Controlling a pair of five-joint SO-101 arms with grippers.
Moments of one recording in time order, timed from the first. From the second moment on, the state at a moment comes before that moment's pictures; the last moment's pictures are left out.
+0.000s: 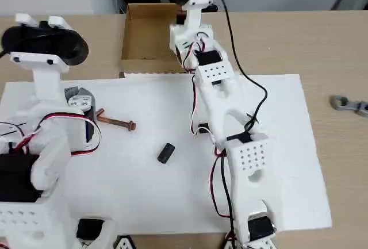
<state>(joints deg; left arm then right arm) -2.6 -40.4 -2.4 97.4 1.8 -20.2 49.9 -41.5 26.8 -9.8</state>
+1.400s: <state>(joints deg) -2.6 -40.5 7.0 96.1 -2.6 -22.2 32.5 -43.2 59.0 -12.7</state>
